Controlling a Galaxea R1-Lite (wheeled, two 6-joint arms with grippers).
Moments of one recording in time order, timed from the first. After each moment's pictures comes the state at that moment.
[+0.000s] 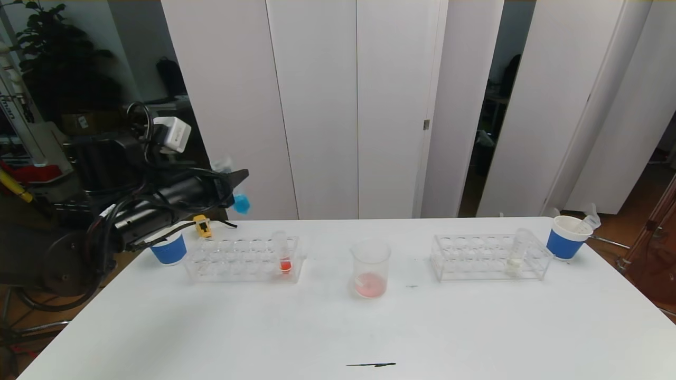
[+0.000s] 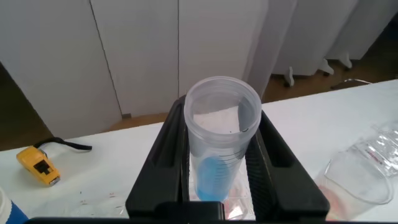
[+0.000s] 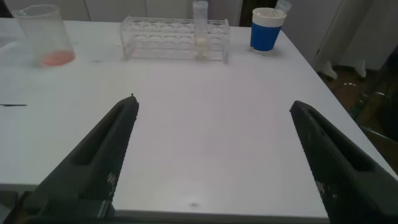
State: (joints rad) left arm -0.10 1.78 -0.92 -0.81 -0.21 -0.05; right arm 0.01 0.00 -0.03 0.07 -0.01 0.00
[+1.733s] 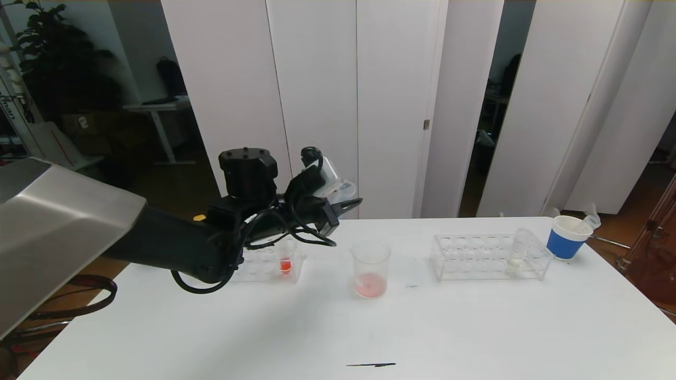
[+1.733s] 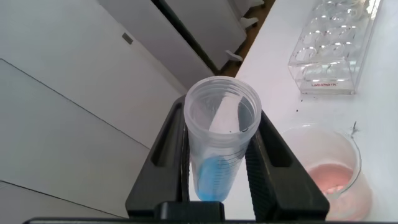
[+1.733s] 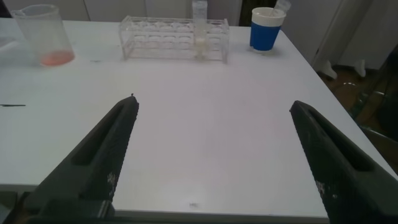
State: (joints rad) left arm -0.41 2.07 -1.18 -0.83 -0.47 0.68; right arm 0.00 0.00 -0.03 0.07 -0.01 0.00
